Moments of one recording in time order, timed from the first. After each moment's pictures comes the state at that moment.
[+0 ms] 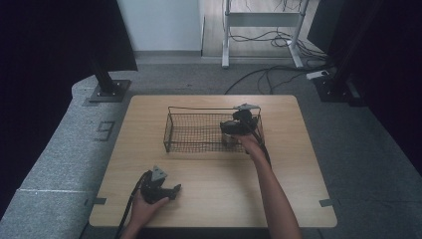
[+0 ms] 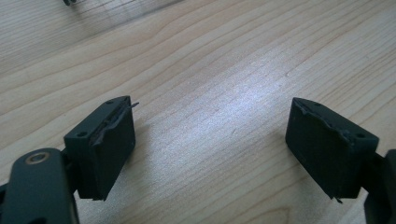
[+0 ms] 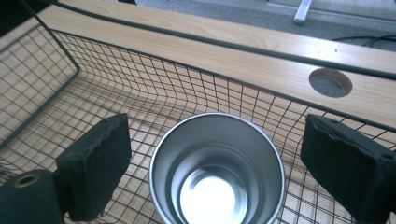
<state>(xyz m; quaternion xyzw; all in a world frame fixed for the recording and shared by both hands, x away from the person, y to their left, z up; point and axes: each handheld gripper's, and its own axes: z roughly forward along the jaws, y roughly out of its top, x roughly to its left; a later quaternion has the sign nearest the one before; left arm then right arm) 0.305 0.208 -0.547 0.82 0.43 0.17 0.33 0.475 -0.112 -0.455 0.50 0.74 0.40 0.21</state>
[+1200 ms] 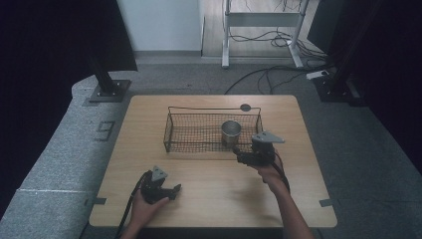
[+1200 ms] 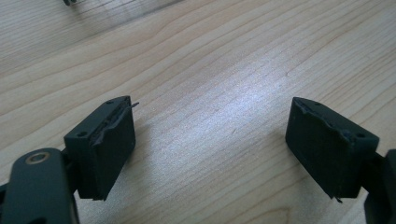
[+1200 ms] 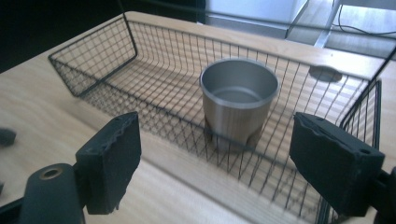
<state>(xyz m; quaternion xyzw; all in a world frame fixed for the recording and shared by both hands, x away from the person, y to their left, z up) 0.304 0.208 -0.547 0.82 0.43 0.17 0.33 0.360 -0.159 -0.458 0.44 0.73 0.47 0.23</state>
